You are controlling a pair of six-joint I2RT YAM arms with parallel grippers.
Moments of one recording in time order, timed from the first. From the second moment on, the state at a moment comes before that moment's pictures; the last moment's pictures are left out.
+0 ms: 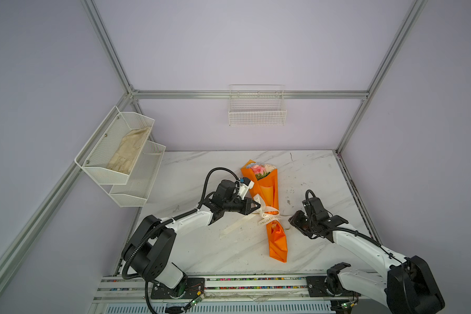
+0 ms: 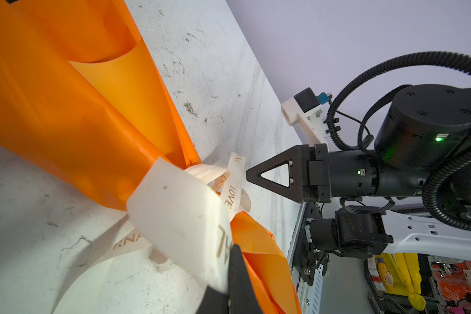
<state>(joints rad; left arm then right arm) -0.60 1.54 0.87 0.09 0.62 -0.49 0.41 1.15 0.55 -0.43 -0.11 0.99</state>
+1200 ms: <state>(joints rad) -0.56 1.45 0.92 -0.34 0.43 -0.31 0.41 1.15 0.99 -0.73 0.44 0.66</state>
